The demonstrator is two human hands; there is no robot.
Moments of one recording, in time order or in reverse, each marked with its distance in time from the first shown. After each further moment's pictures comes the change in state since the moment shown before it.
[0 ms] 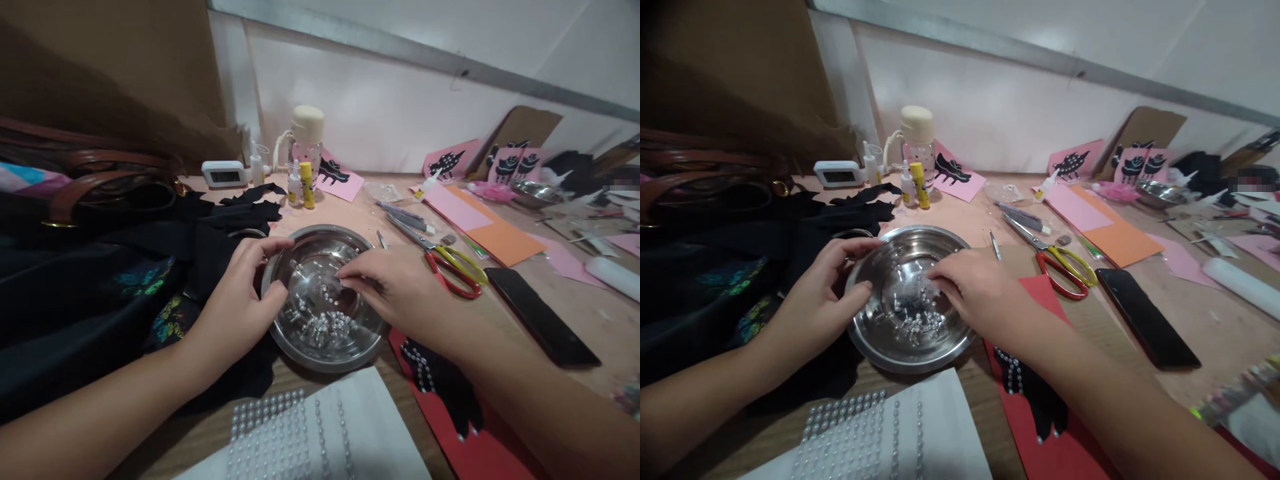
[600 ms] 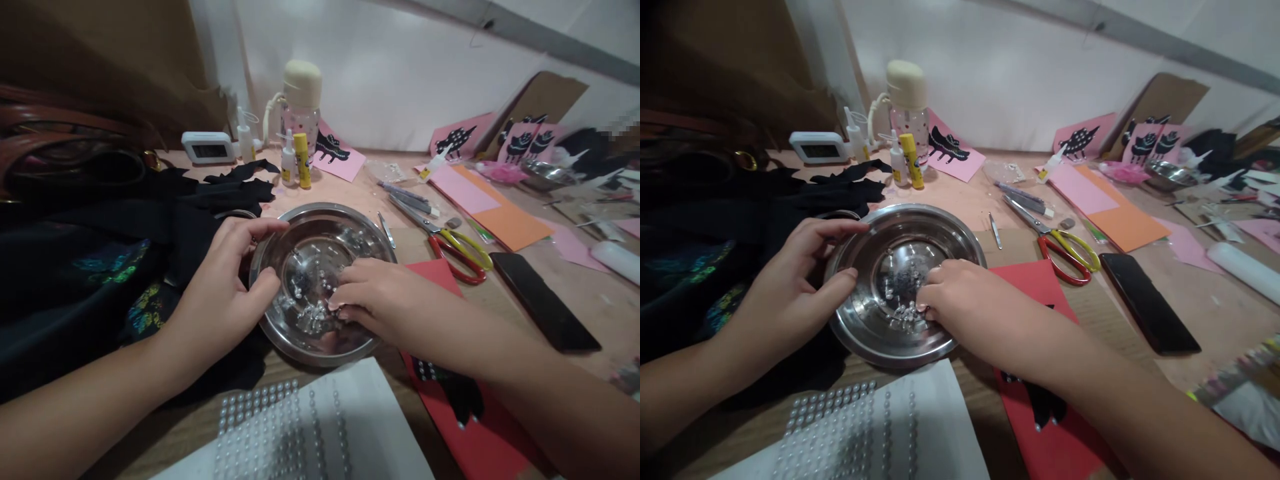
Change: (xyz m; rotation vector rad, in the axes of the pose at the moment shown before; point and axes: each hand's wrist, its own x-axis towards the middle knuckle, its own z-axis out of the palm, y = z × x) left_hand -0.002 0.008 -0.002 0.136 -0.006 0.020; right_hand -0.009 -0.013 -0.001 0.014 -0.449 -0.073
